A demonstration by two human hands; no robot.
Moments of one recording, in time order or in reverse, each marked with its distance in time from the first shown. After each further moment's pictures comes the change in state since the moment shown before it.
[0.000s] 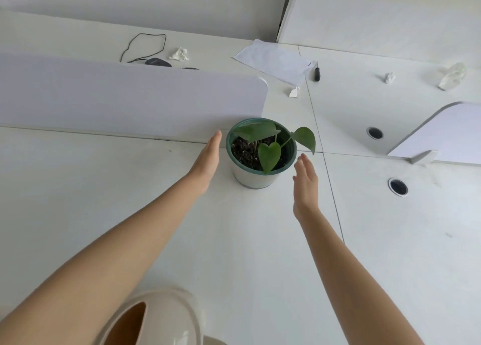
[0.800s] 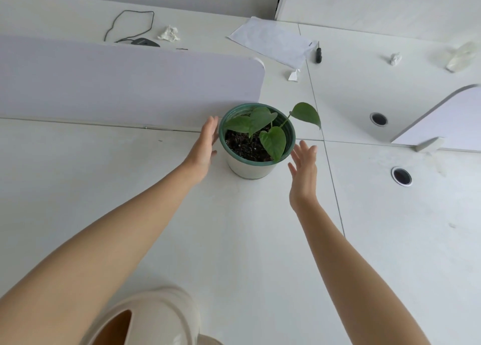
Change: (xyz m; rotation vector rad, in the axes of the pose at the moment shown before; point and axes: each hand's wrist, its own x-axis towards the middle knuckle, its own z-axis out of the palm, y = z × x) left_hand 0.031 -0.017 0.007 -0.122 -0.110 0.034; right_hand 0.019 0.015 0.002 0.135 -0.040 -0.013
